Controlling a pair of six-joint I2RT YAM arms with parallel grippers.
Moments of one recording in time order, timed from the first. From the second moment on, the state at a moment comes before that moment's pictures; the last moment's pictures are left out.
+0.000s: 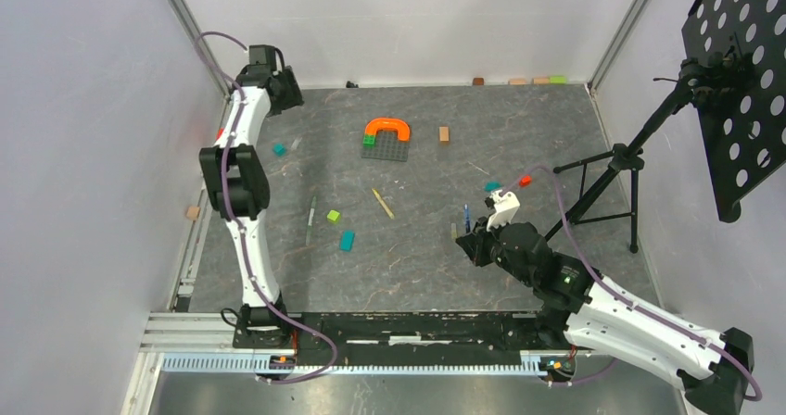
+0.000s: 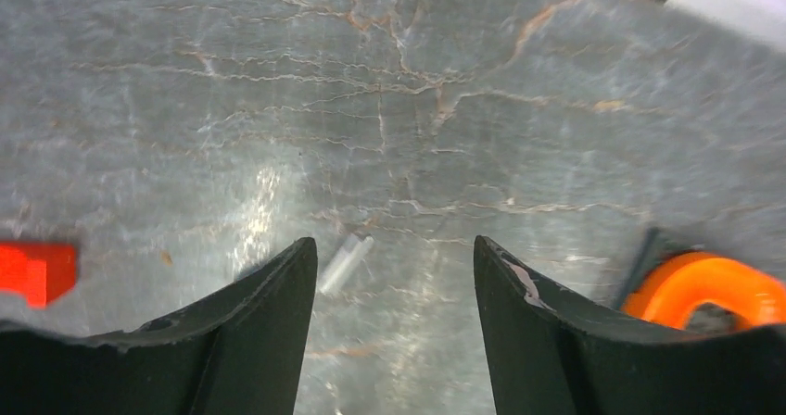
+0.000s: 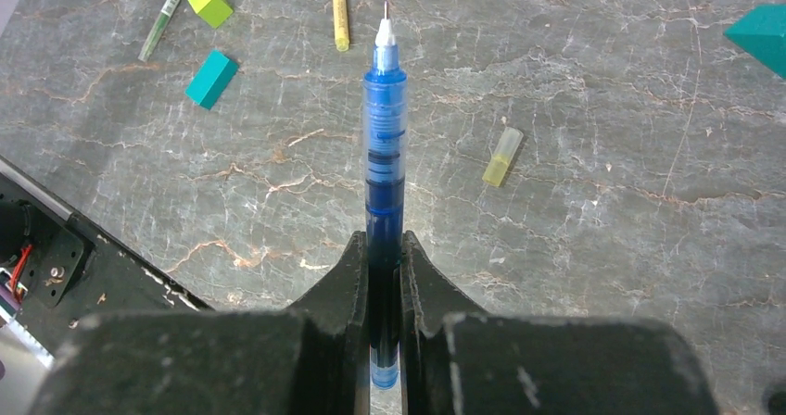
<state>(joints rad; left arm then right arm) 0.05 2.22 2.07 -0.64 -0.04 -0.34 0.94 0.63 0.46 -0.28 0.27 0.50</state>
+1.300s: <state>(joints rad) 0.01 2.57 2.39 -1.07 -0.11 -0.09 0.94 0.72 0.46 -0.30 0.27 0.39</state>
